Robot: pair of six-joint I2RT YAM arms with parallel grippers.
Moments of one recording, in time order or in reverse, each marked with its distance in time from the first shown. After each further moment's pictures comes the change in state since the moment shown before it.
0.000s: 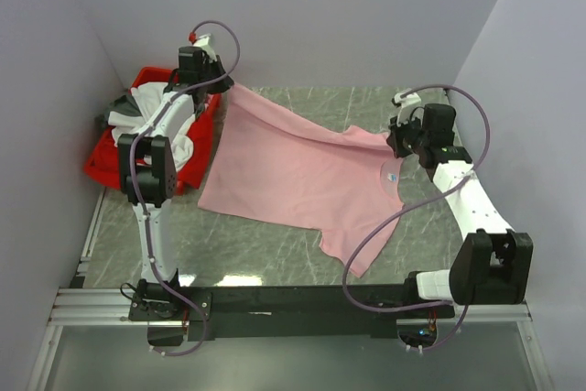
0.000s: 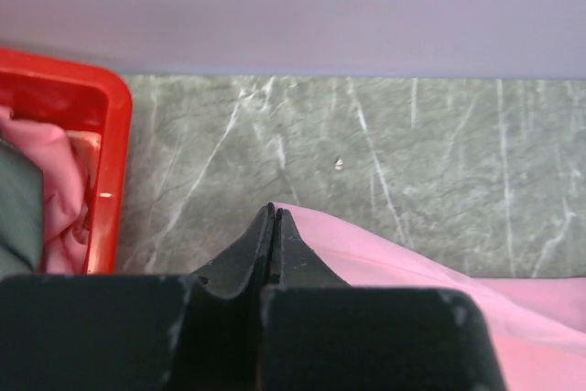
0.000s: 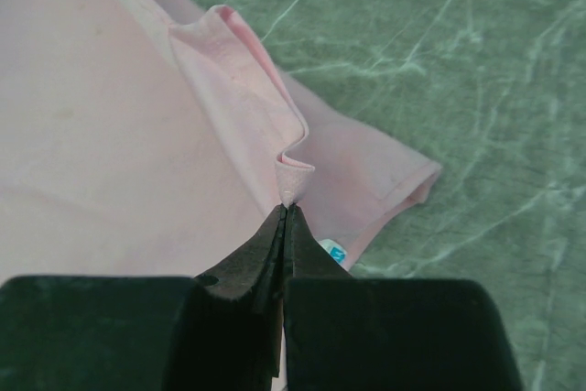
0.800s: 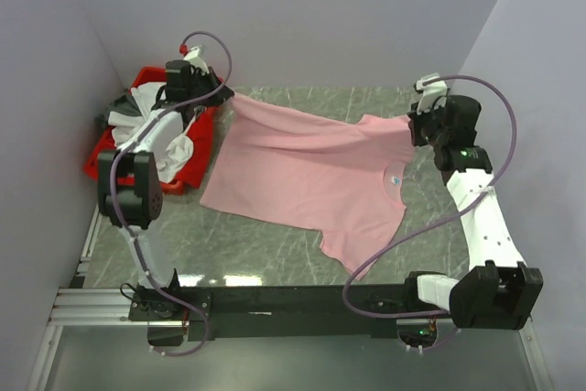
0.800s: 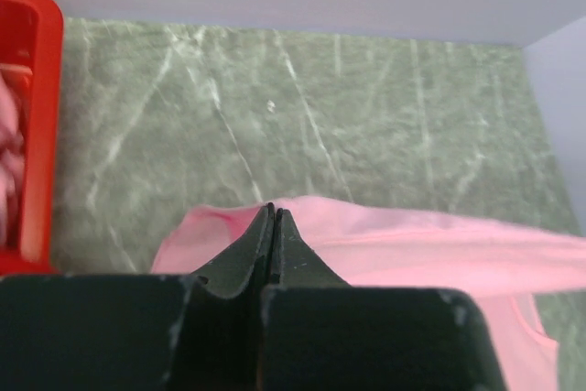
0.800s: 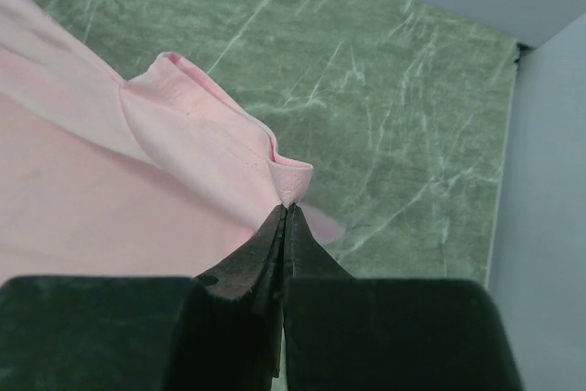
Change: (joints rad) left arm 0.018 -0.242 -0.333 0.151 0.148 -0.064; right arm -0.043 -0.134 0.079 -0.040 0.125 0.001
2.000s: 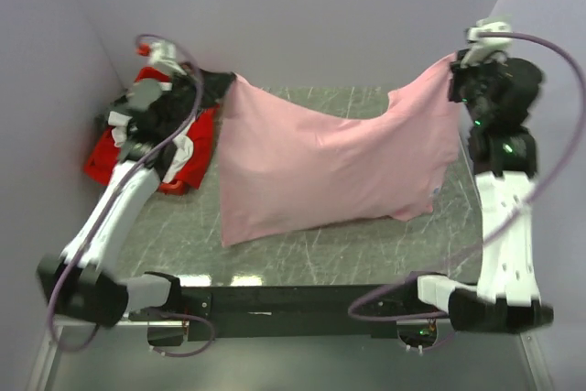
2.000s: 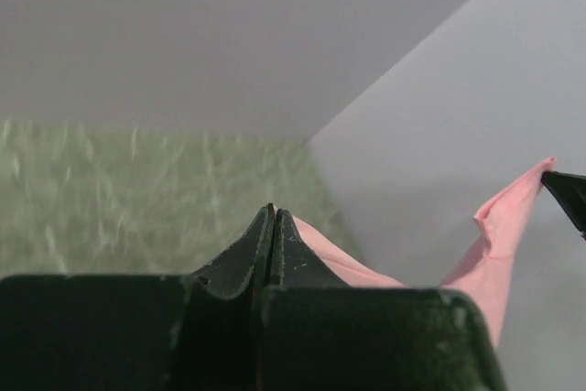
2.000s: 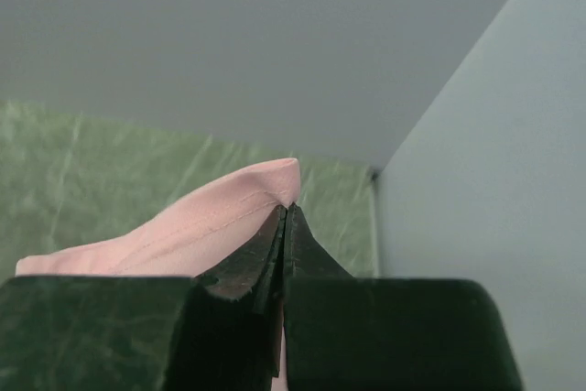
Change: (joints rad) left arm -0.145 -0.743 -0.345 0.149 -0.099 -0.314; right arm -0.024 -0.046 0.543 -0.164 0.129 0.032
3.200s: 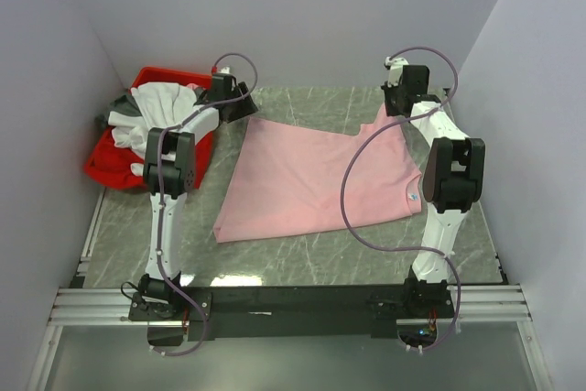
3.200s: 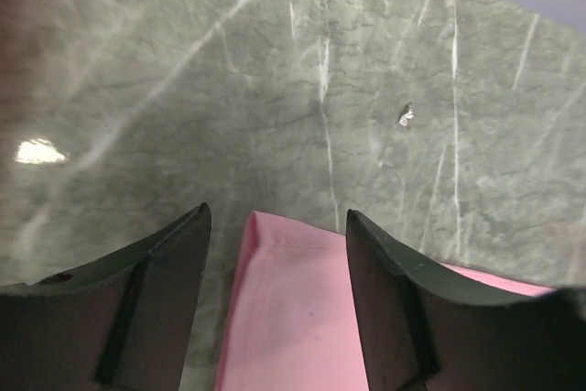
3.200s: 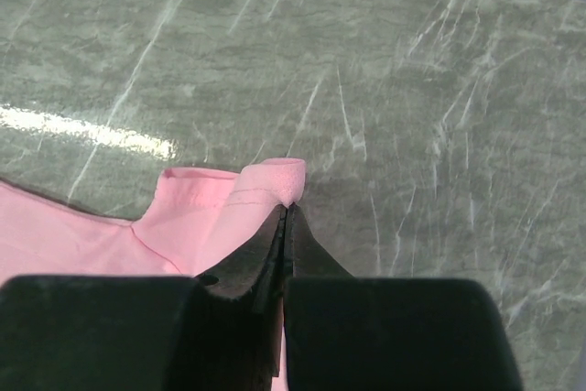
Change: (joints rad) left arm 0.033 1.183 0.653 -0.269 -0.176 0.159; right arm 0.065 0.928 0.048 0.224 0.011 0.019
